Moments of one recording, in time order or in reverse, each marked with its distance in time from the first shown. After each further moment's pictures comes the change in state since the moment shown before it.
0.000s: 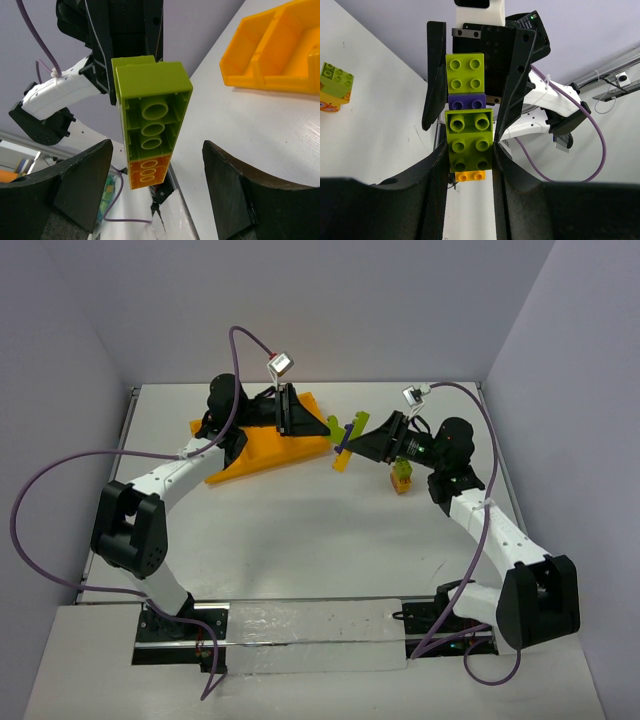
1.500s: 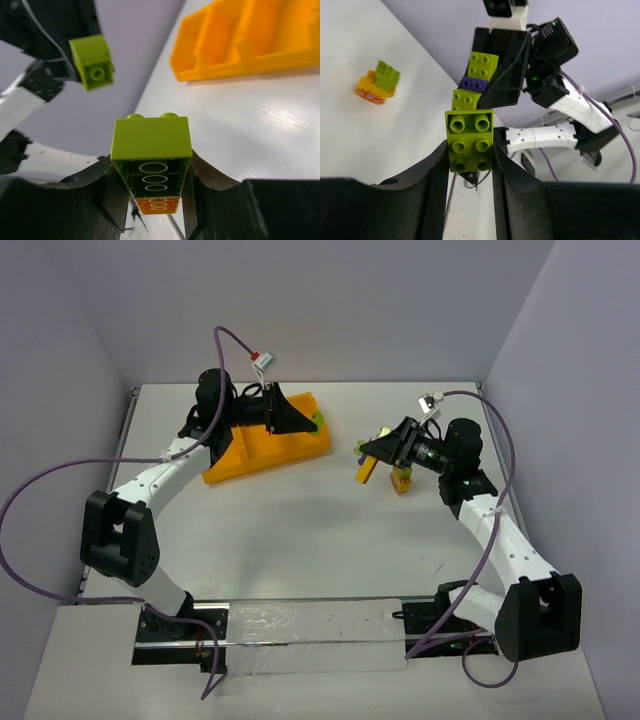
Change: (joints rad) left arm 0.060 -0.062 -0.001 -0.271 -0.064 0.222; right arm -0.073 -0.064 -0.003 -0.285 0.093 -0.158
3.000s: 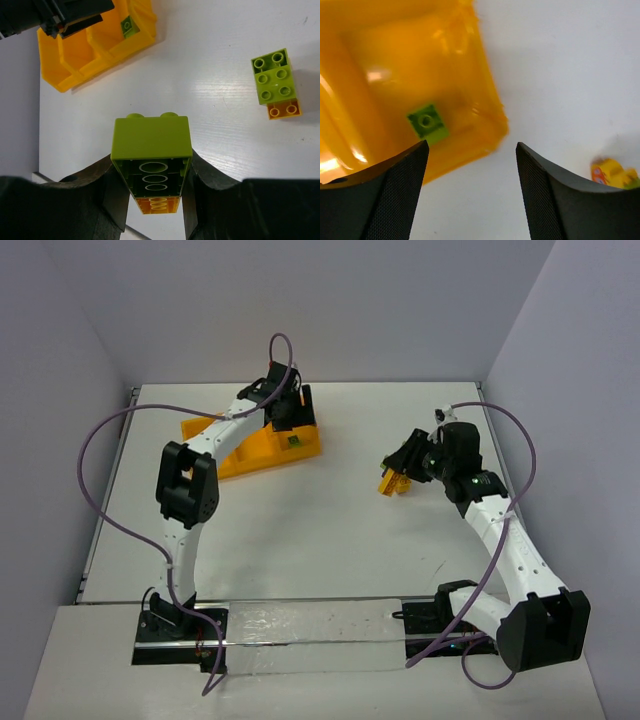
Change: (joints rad) left arm -0.090 0.583 0.689 -0.910 -1.057 0.350; right arm -0.005 -0.062 0.099 -0.595 0.487 -0.256
